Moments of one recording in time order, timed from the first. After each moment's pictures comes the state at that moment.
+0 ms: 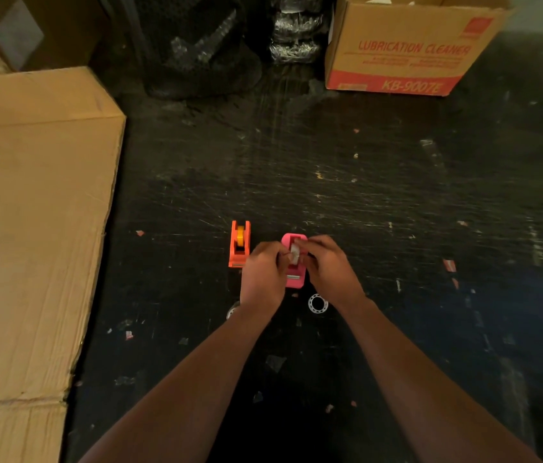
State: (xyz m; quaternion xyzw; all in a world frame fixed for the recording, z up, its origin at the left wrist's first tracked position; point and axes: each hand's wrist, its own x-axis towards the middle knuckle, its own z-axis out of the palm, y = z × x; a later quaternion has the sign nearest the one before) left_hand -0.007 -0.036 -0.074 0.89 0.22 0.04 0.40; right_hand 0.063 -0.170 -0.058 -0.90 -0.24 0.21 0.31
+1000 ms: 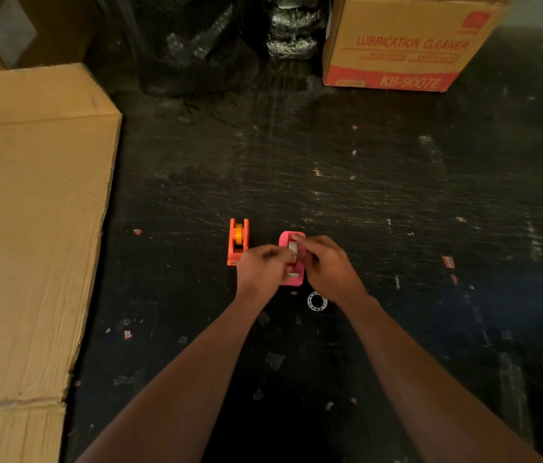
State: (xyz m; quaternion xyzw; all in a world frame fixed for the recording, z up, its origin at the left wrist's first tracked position) left_hand -0.005 -0.037 -0.050 0.67 0.38 -0.04 0.64; right_hand 0.064 -0.174 -0.064 -0.89 -0.24 0.21 0.33
